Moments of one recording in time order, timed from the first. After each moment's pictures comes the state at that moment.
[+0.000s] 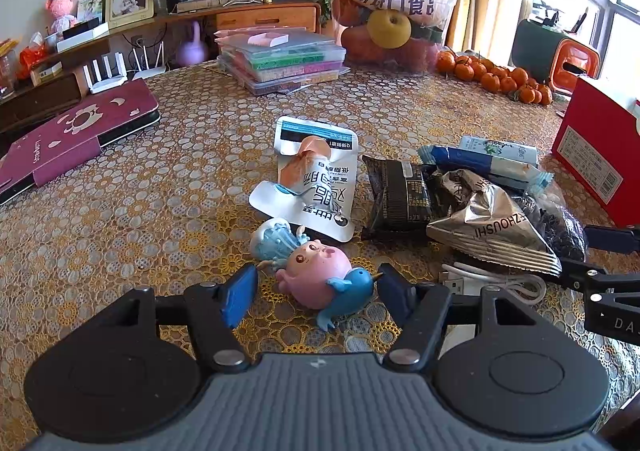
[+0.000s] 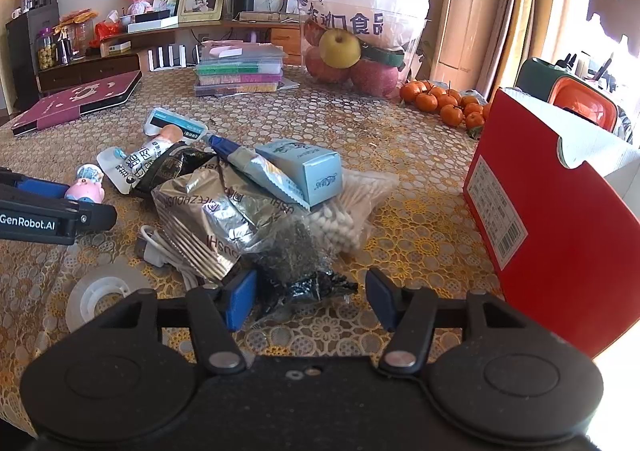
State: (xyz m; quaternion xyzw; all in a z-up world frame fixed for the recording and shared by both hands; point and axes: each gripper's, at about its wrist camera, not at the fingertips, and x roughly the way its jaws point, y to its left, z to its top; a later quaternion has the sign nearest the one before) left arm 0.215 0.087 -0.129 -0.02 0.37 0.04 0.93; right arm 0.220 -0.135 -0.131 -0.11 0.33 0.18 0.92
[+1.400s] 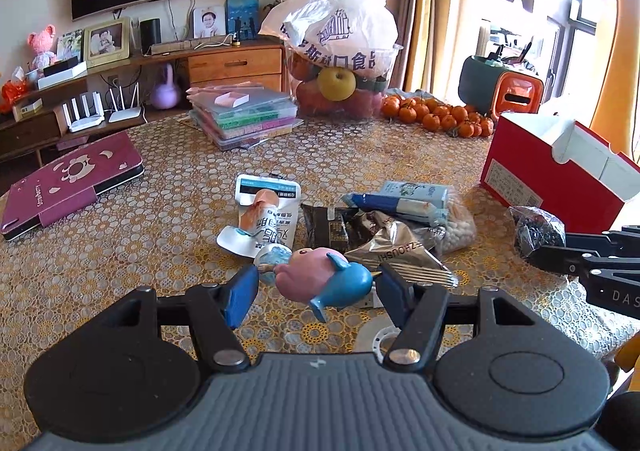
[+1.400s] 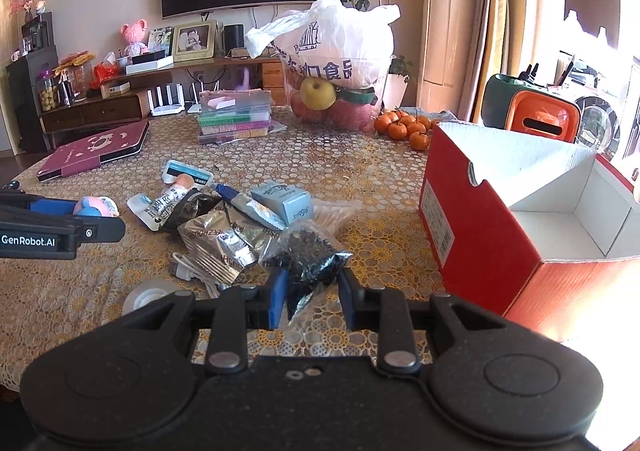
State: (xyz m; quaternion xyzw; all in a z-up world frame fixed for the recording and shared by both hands) left arm 0.165 0.058 -0.072 -0.02 0.32 -0.01 0.95; right arm 0.169 -0.178 -0.075 -0.05 0.30 0.18 0.93
